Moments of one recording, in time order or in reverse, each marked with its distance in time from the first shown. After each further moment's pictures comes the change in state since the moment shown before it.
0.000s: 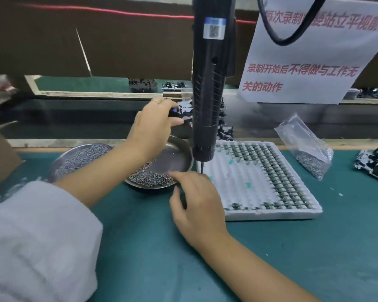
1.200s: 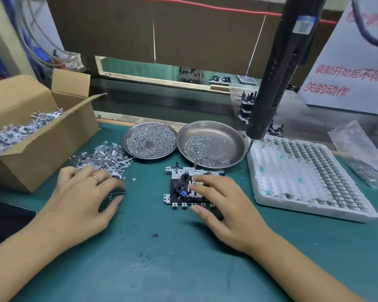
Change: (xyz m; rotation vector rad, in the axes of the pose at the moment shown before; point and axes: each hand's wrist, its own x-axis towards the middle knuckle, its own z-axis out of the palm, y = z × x) left_hand -0.218 -0.140 -0.113 0.476 -0.094 0.064; right_hand -0.017 -0.037 -0.008 0.119 -0.517 -0.282
